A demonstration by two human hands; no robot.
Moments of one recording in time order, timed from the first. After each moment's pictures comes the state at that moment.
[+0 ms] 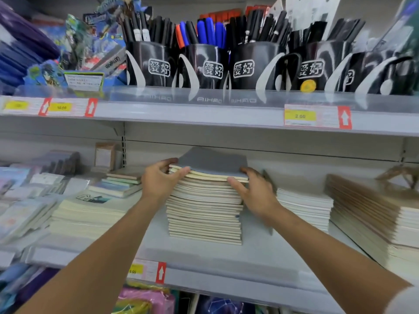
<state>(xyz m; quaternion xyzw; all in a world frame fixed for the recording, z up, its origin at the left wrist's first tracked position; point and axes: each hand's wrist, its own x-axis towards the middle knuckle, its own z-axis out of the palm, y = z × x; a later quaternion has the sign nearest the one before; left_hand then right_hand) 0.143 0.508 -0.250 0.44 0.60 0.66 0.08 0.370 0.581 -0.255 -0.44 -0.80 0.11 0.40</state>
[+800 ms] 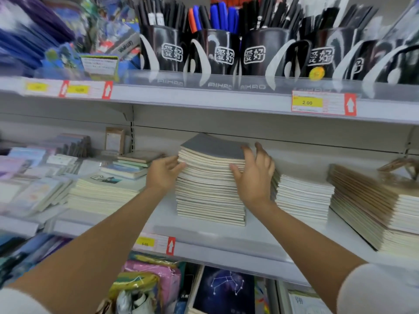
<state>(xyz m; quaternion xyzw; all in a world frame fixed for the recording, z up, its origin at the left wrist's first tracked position) 0.136 0.488 -0.270 0.47 0.62 0.62 0.12 0.343 0.560 -0.269 -0.45 -0.75 -0.09 0.48</state>
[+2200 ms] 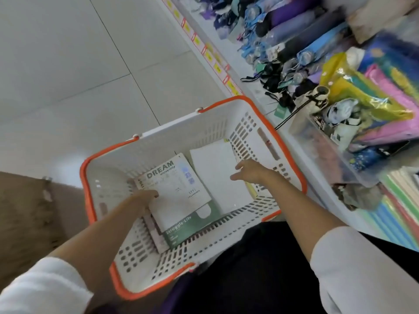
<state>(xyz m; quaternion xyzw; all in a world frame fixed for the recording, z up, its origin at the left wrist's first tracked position) 0.056 -0.076 -0.790 -0.39 0.71 0.41 0.43 0.093 0.245 -0.716 -0.23 -0.83 0.34 -0.39</state>
